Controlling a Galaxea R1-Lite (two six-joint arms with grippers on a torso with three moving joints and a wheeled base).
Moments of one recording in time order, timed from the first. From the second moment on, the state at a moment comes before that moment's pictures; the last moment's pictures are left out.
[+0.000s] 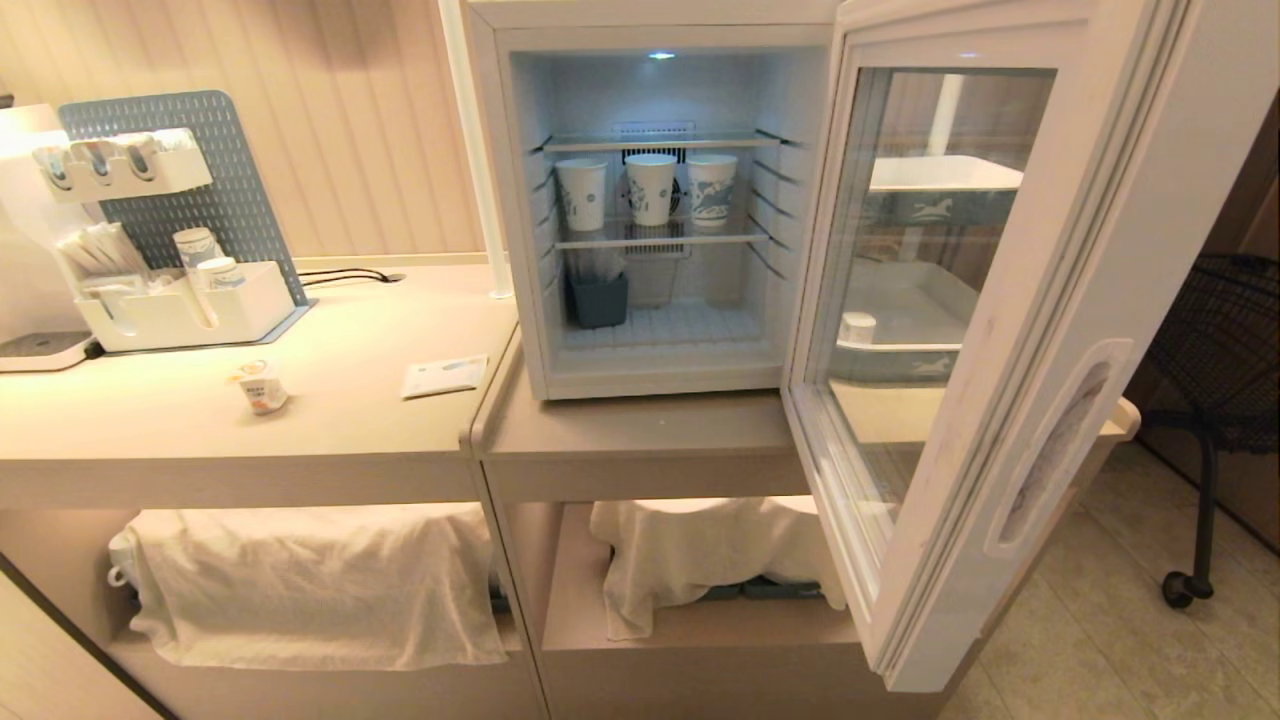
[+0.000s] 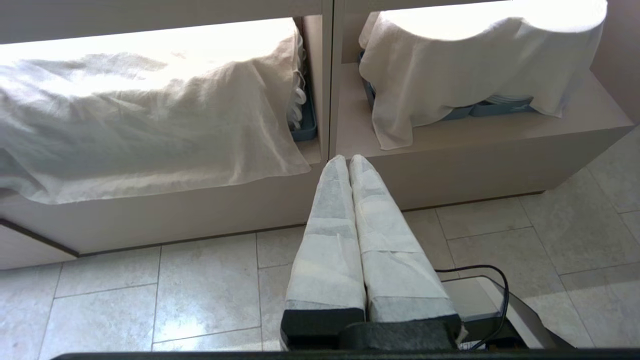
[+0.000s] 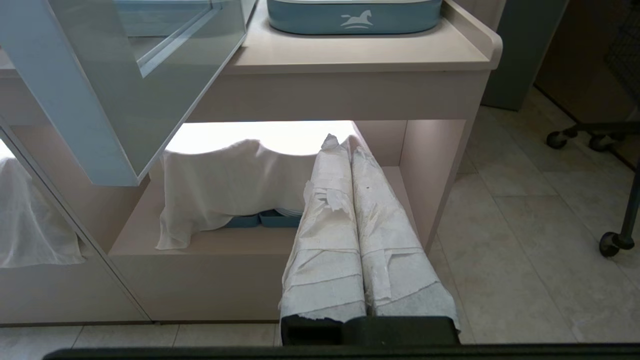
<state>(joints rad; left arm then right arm) -0.07 0.40 -0.01 -0.11 -0.06 0.02 -0.01 0.00 0.00 -0.01 0.01 -0.04</state>
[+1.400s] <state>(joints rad) -0.01 0.00 0.00 0.00 -0.01 0.05 -0.01 0.00 0.00 -0.01 0.01 -0.04</state>
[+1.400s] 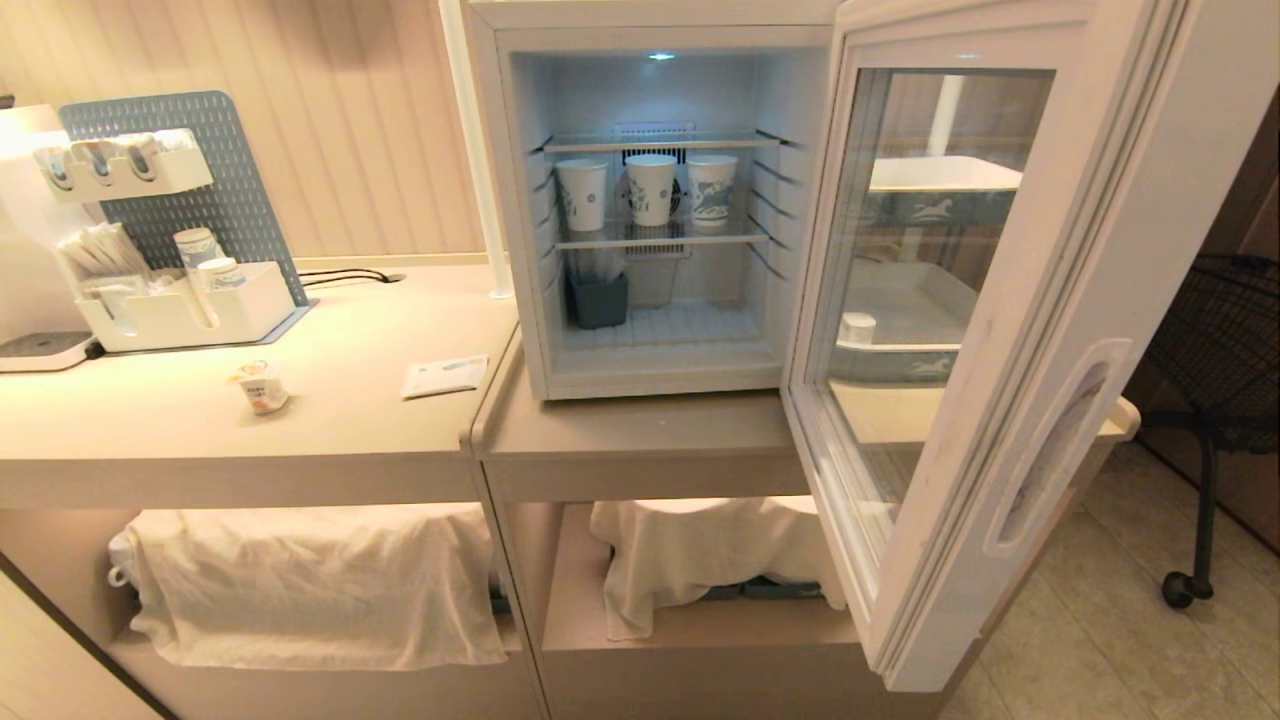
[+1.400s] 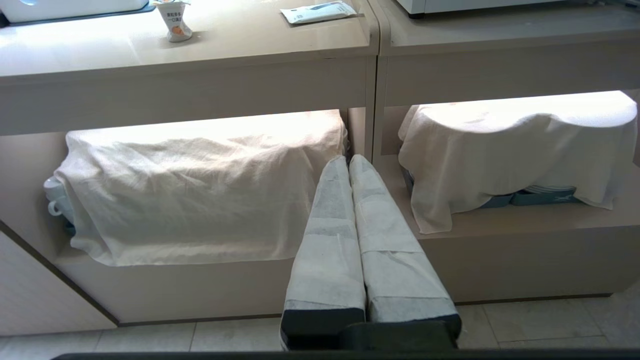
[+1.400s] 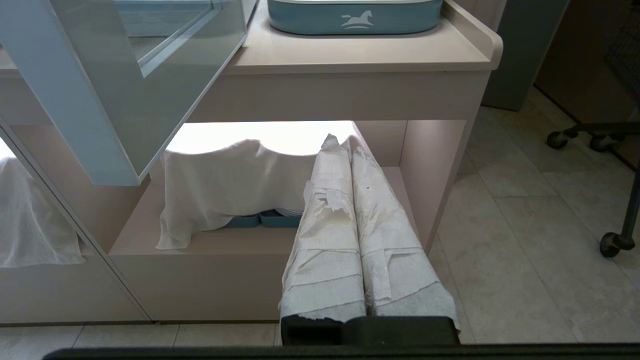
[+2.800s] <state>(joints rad) -0.01 0.00 0.00 0.00 0.00 0.00 -0.01 0.00 0.00 -0.01 0.01 -0.04</state>
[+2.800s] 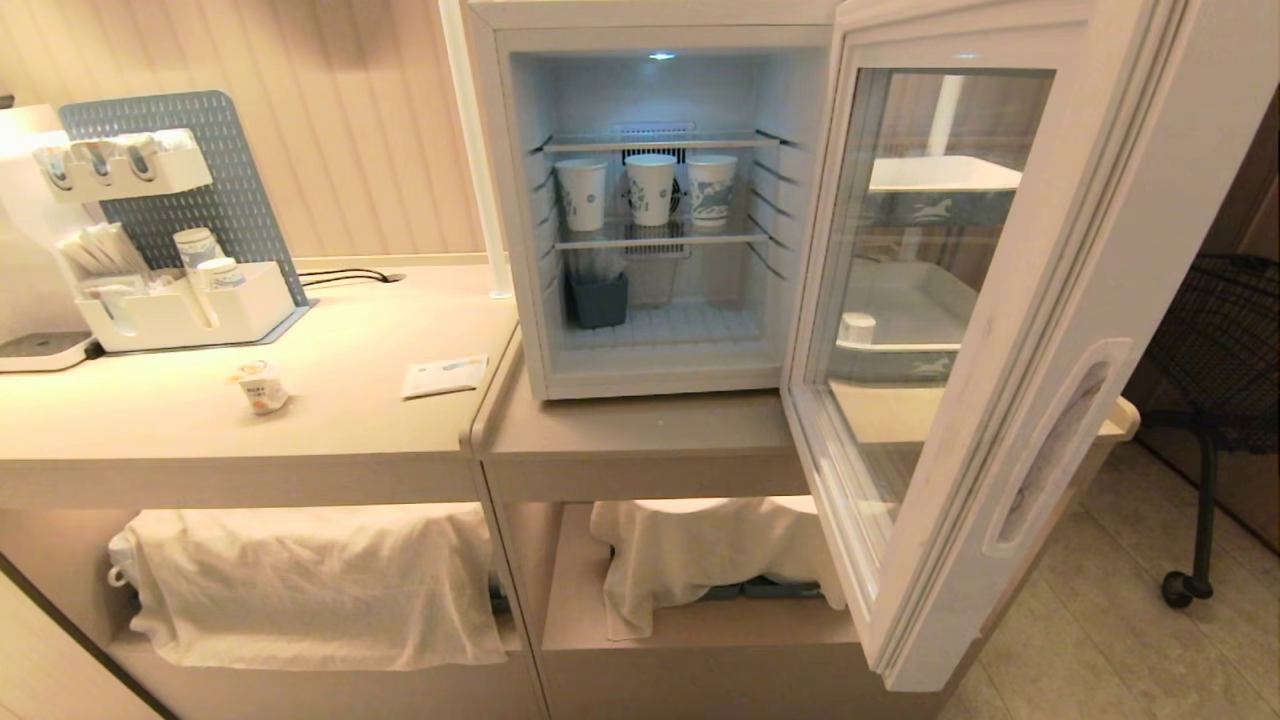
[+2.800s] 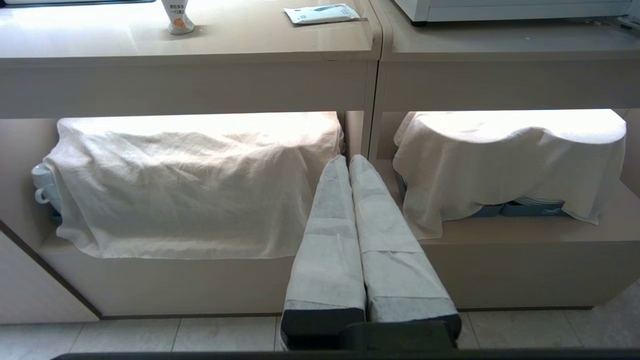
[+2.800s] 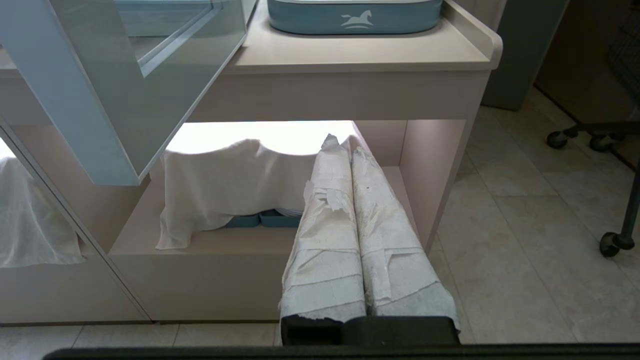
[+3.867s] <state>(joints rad) -0.01 0.00 0.00 0.00 0.00 0.00 -0.01 0.00 0.00 -0.01 0.01 -0.04</state>
